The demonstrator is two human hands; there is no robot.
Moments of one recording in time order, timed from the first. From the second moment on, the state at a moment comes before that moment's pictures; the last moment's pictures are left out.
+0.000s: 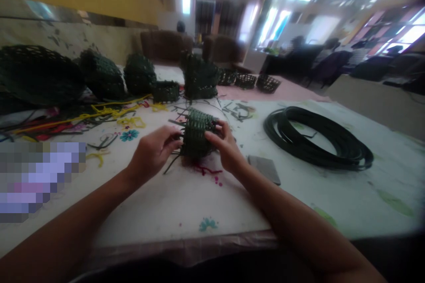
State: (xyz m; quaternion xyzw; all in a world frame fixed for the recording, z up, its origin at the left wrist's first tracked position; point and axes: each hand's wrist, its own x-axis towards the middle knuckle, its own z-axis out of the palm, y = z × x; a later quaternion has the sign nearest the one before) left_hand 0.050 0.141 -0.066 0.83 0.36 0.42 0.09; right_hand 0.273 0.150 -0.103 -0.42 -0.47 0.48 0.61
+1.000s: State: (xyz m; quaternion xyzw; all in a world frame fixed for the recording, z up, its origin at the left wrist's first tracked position) left_hand 0.062 0.138 -0.066 0.68 0.41 0.48 0.39; right_hand 0.271 0.146 -0.100 -0.43 -0.50 0.46 0.59
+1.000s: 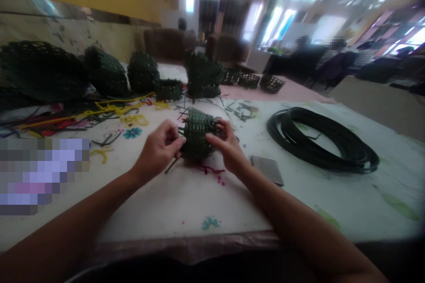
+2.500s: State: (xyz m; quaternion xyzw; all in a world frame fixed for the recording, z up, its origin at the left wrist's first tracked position) left_hand 0.095 0.116 -0.093 0.55 0.42 0.57 0.43; right_hand 0.230 0.100 -0.078 -0.50 -0.73 -0.24 0.39
